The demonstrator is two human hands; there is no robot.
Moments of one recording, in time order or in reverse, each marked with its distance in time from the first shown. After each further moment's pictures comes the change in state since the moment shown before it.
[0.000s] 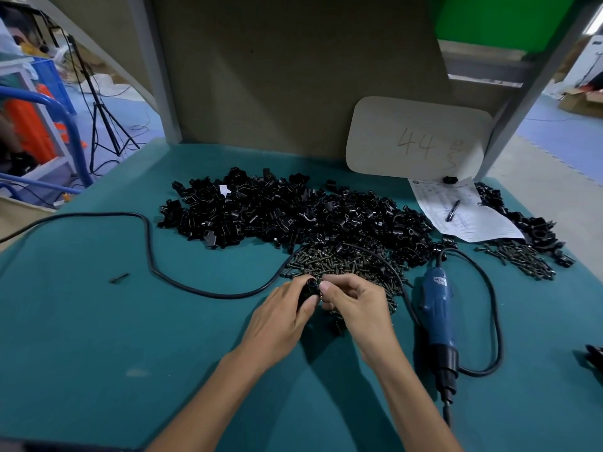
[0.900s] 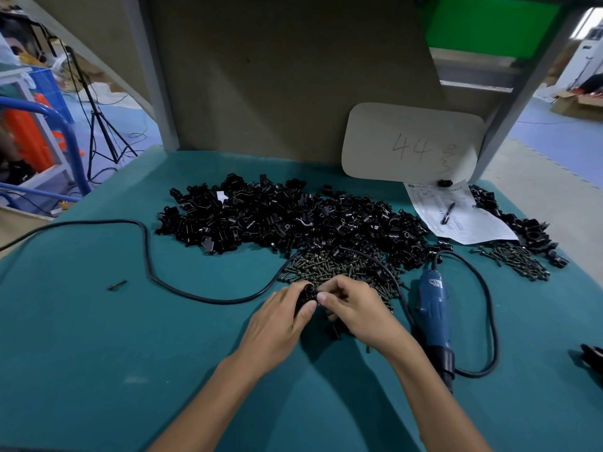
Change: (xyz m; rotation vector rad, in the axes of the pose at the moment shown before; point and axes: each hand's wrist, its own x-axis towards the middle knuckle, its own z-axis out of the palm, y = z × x) left_hand -0.001 0.001 -0.002 0.019 -0.025 0.001; right_hand 0.017 -0.012 -0.020 -0.523 -0.294 -0.083
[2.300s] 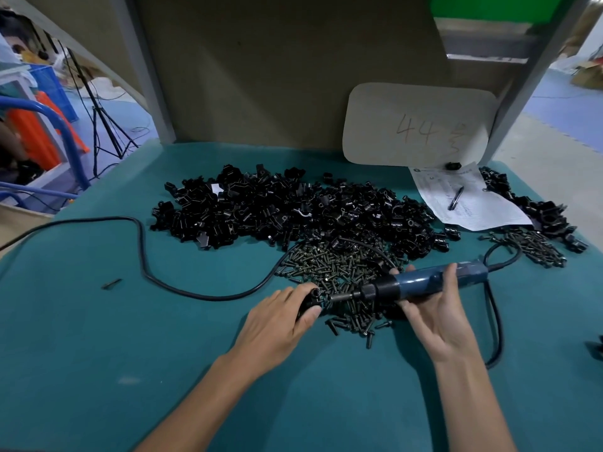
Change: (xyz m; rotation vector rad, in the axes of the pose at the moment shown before) left_hand 0.000 0.002 0.005 0.214 -0.038 0.091; right_hand -0.018 0.062 -0.058 1.451 0.578 0.301
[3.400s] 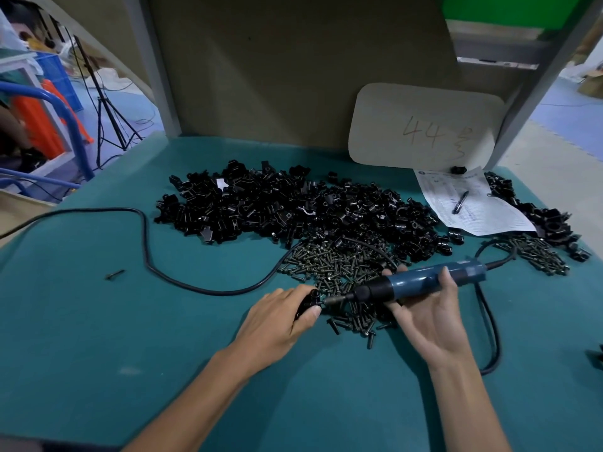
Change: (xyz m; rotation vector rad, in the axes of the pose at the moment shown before) left_hand -0.001 -0.006 0.001 -0.053 0.029 0.052; right_hand 0.001 0.008 -0.005 0.029 -0.206 0.078
